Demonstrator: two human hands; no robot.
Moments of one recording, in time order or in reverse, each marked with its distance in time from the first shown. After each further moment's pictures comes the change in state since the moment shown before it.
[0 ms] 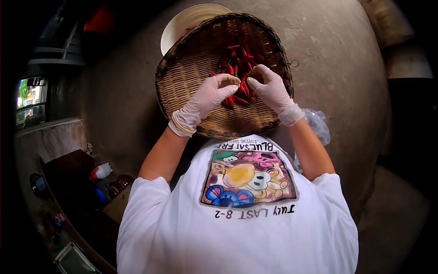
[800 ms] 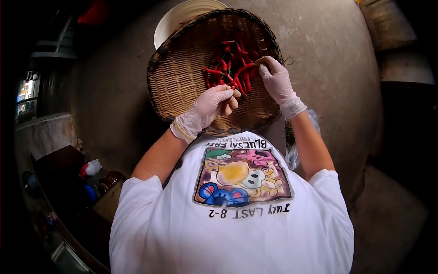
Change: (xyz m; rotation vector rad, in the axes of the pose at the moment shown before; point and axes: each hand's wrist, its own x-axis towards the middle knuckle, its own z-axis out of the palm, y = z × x) left_hand -0.008 -0.037 0.018 -0.555 -0.121 -0.282; right_hand 0.011 0.009 -0.026 -0.173 0.142 -0.071
